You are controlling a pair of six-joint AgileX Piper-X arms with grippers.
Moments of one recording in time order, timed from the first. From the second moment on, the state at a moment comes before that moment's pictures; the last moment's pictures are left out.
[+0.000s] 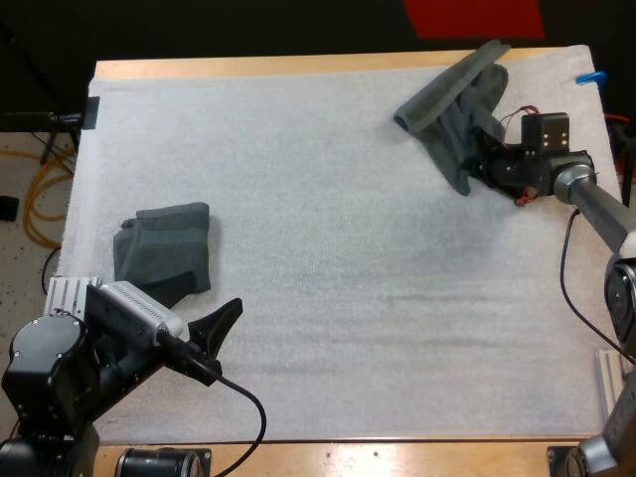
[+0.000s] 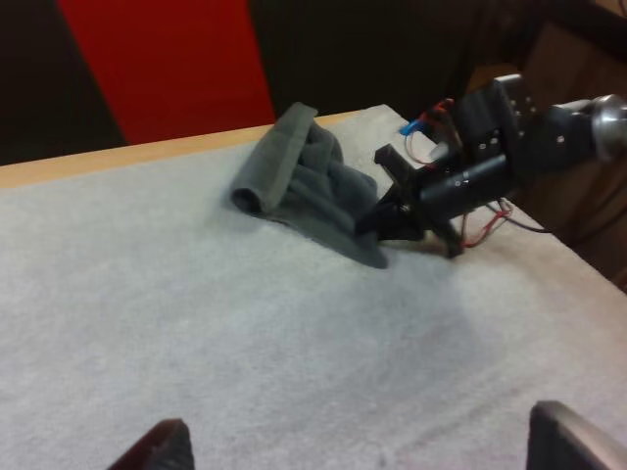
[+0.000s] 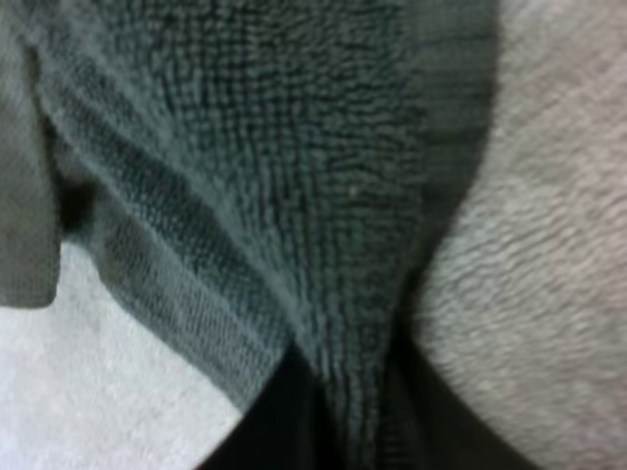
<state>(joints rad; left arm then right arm) -0.03 0.47 -0.89 0.98 0.61 -1.77 0.07 2.06 -1.29 0.27 -0.43 -0.99</state>
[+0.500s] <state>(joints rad) -0.03 0.47 -0.89 0.98 0.62 -1.77 0.07 1.78 -1.28 0.23 -0.57 -1.32</state>
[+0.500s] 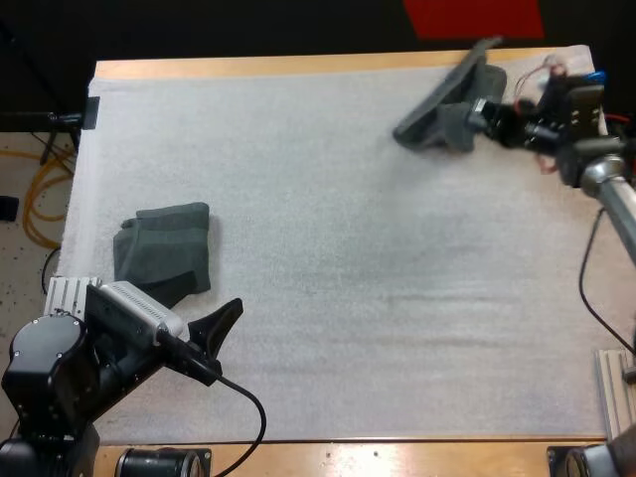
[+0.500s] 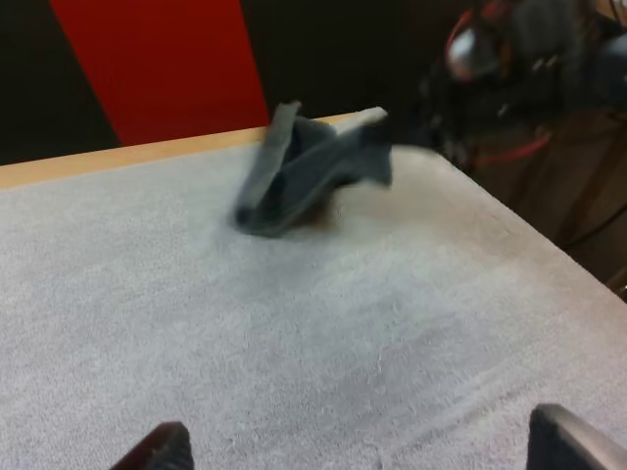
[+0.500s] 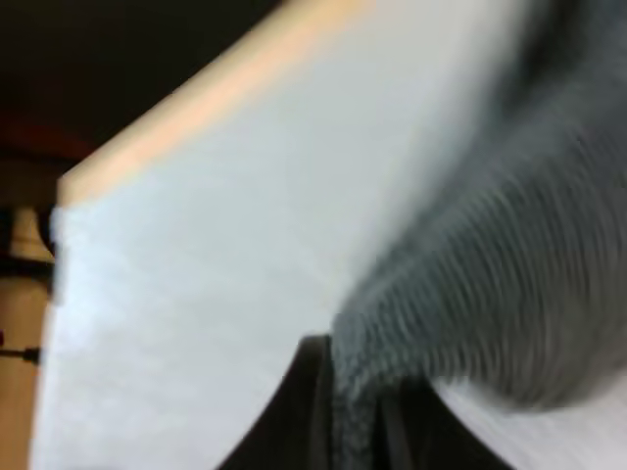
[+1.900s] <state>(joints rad) -0.03 0.47 -0.89 1.05 0.63 -1.77 0.69 1.24 -0.96 0.62 -0.57 -1.47</state>
